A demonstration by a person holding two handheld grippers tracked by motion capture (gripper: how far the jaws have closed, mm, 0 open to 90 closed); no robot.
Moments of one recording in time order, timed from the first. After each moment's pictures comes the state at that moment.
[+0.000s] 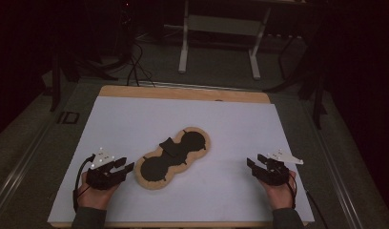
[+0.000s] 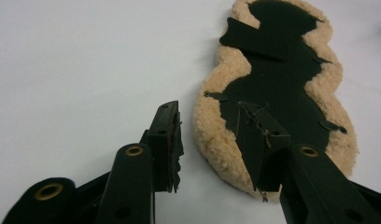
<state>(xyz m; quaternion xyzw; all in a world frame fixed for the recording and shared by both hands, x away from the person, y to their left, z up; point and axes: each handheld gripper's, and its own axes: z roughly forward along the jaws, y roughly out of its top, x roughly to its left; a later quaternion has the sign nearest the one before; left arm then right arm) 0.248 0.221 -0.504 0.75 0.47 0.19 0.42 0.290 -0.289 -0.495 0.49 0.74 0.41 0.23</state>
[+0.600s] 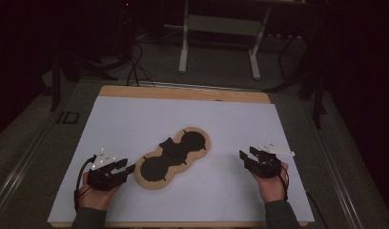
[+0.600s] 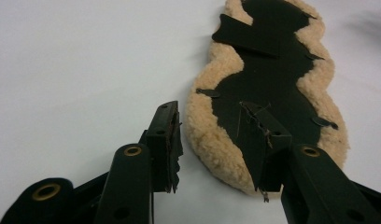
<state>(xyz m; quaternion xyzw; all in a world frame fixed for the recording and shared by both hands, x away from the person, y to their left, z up) 0.246 0.219 -0.506 0.76 0.46 0.18 0.42 0.302 -0.258 -0.475 0.47 0.74 0.41 0.24</state>
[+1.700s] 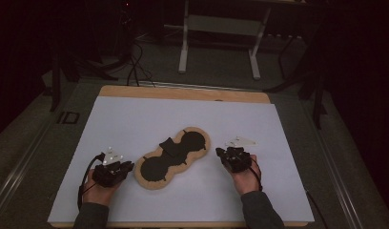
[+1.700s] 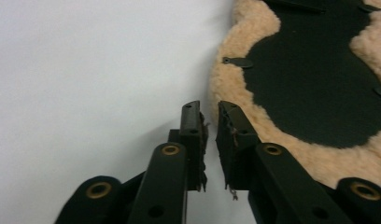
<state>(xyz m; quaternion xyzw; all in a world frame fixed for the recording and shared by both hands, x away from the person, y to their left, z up) 0.268 0.216 -0.525 0.79 0.46 0.18 0.36 0.323 -0.180 -0.488 0.41 0.80 0.39 0.19</state>
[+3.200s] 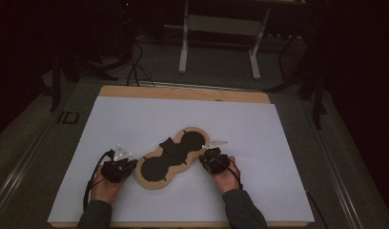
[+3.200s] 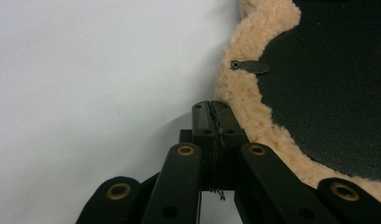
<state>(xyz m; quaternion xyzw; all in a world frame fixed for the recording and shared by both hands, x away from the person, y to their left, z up) 0.286 0.201 -0.536 0.80 0.46 0.19 0.34 0.337 -0.129 -0.525 0.41 0.84 0.33 0.14</state>
